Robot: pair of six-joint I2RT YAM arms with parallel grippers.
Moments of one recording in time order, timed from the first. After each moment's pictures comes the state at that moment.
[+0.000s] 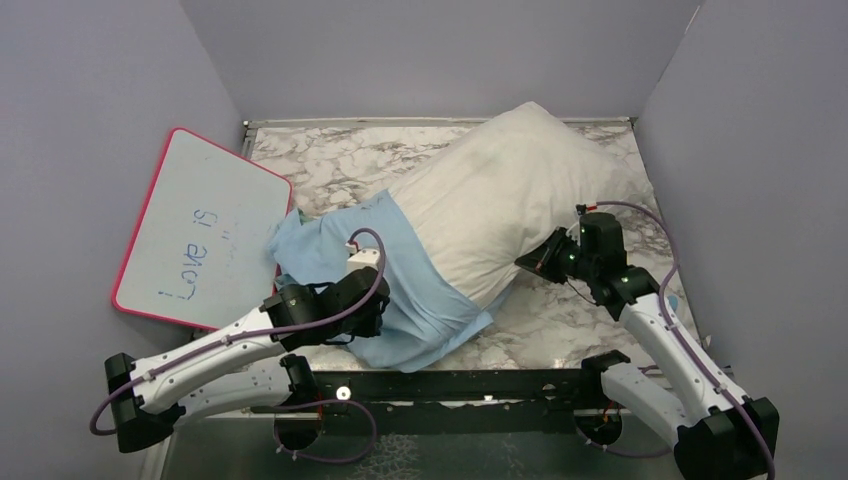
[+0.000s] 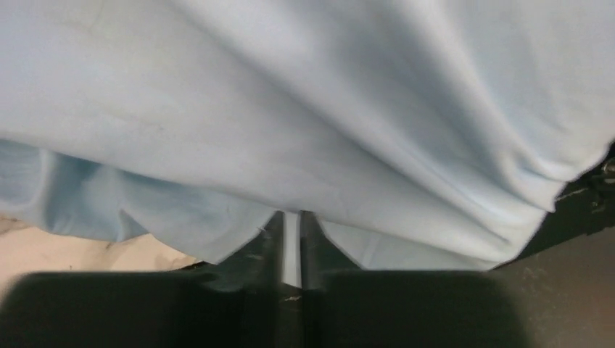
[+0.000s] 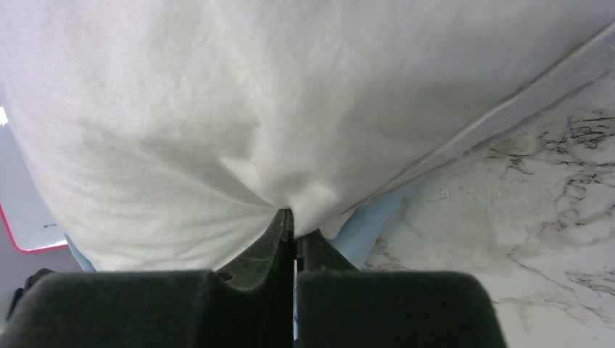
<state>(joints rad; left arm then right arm) -1.08 0.84 0.78 -0.95 -0.28 -0.82 0.27 0.88 0.64 -0.42 -0.27 0.81</state>
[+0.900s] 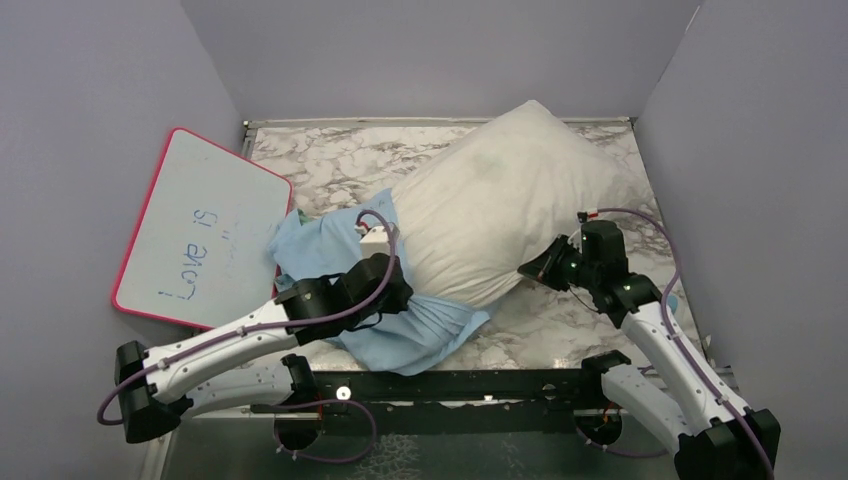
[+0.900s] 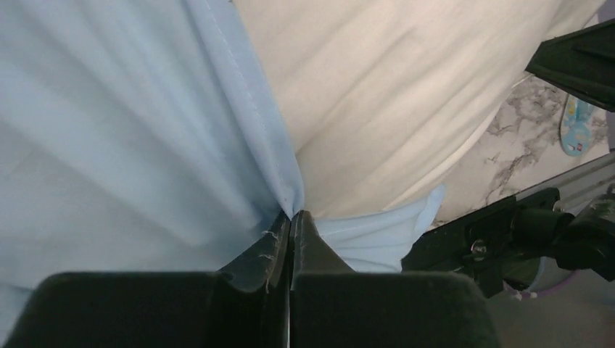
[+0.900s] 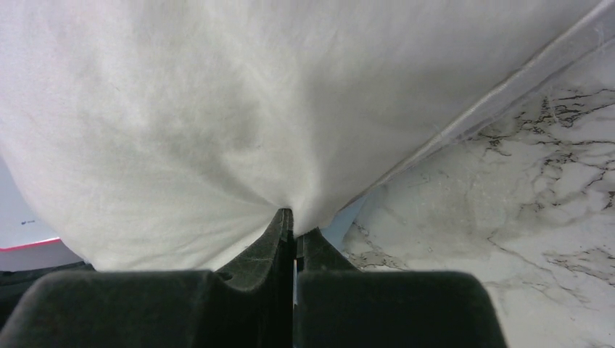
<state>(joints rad) -1.08 0.98 0.85 -0.60 -0.37 -0.83 0.26 0.81 0.59 -0.46 -0.26 0.78</state>
